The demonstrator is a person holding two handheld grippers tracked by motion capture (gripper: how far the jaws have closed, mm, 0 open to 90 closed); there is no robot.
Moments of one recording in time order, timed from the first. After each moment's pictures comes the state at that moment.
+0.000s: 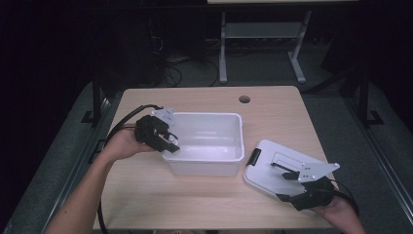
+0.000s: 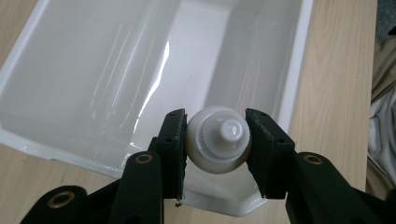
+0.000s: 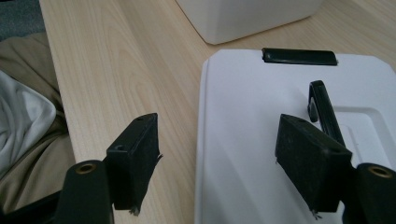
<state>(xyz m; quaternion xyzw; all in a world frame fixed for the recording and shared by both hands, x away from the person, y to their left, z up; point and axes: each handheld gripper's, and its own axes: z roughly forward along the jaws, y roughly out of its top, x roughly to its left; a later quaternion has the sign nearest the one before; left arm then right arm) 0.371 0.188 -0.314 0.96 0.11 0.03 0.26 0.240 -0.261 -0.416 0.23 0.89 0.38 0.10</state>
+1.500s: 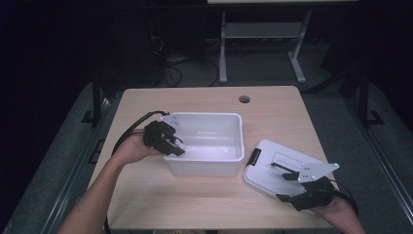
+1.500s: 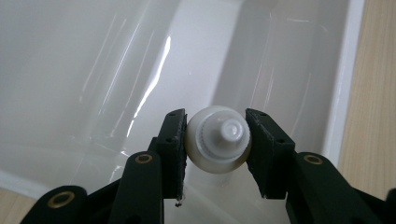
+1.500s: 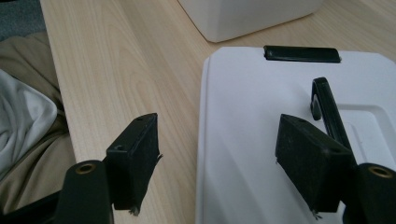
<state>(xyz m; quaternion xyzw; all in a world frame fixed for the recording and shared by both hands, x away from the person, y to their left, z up) 0.380 0.177 -0.348 0.96 0.12 0.02 0.26 0.241 -0.262 -0.418 0.23 0.89 0.38 0.10</state>
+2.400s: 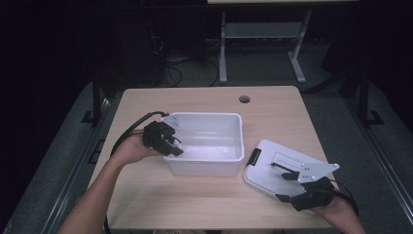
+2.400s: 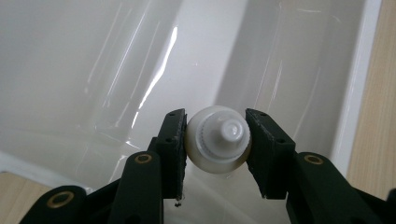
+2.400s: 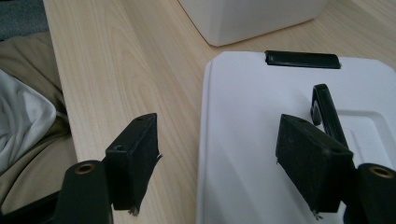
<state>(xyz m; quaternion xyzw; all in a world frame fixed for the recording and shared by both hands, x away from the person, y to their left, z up) 0.379 0.178 -0.349 0.96 0.13 0.03 0.24 0.240 -0.260 -0.416 0.22 0.89 0.38 0.10</state>
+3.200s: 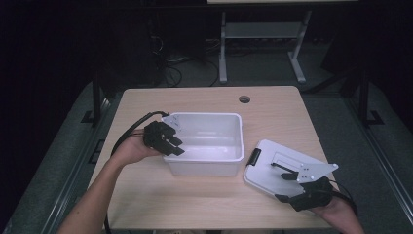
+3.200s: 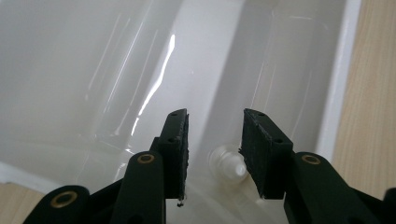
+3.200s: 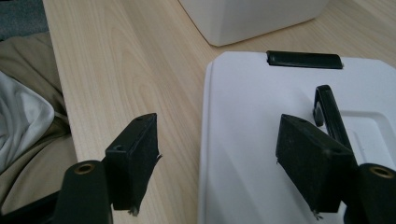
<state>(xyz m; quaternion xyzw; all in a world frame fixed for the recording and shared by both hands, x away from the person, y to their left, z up) 0.374 0.177 -0.342 0.96 0.12 0.03 0.25 0.239 -0.258 -0.416 0.22 0.89 0.38 0.10</state>
